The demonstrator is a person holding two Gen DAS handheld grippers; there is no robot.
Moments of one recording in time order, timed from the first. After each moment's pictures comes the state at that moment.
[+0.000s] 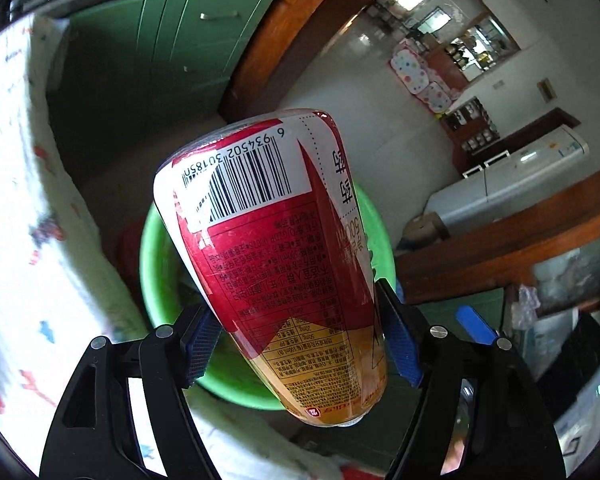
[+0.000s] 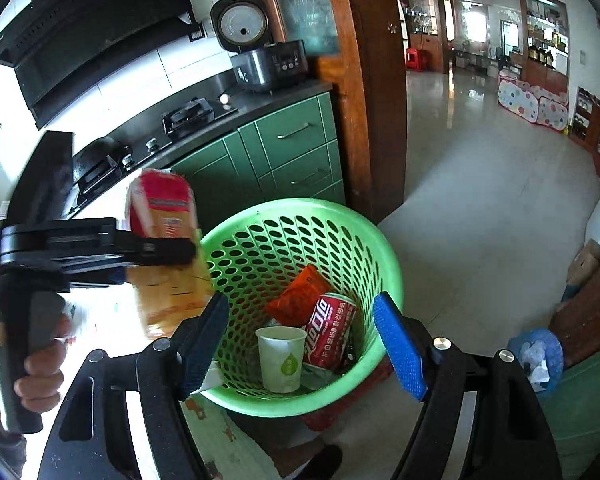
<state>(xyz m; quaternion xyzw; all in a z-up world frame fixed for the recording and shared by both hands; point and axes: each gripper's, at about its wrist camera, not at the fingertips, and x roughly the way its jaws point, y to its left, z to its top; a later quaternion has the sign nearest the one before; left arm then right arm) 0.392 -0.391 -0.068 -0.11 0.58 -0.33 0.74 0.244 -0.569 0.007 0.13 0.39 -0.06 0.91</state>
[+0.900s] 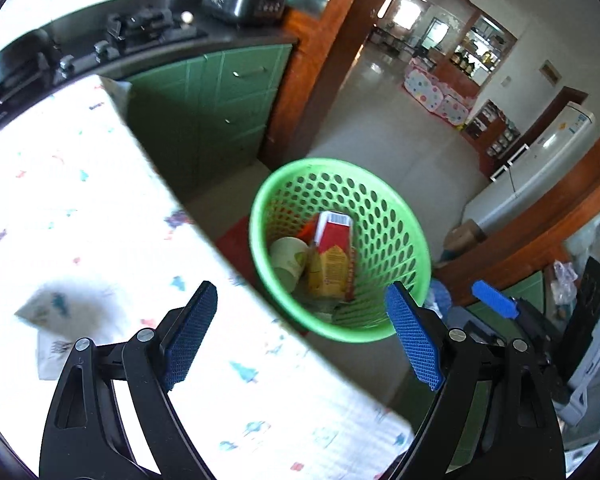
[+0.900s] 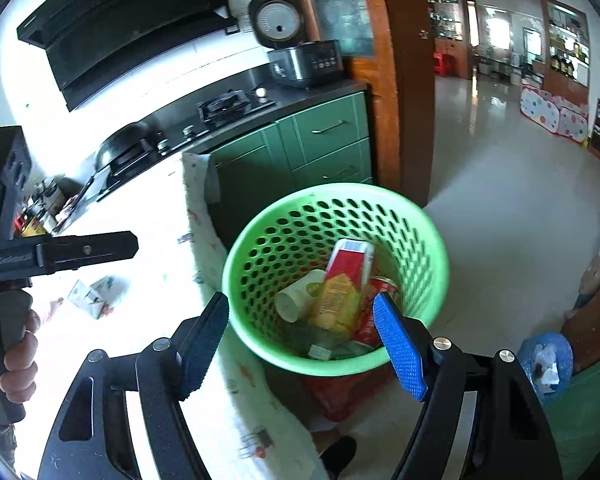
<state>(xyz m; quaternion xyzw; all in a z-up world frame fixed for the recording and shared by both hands) 0.314 -0.288 -0.005 -0.03 0.48 -0.28 0.83 0.212 -0.510 0.019 0.12 0.39 -0.01 0.91</state>
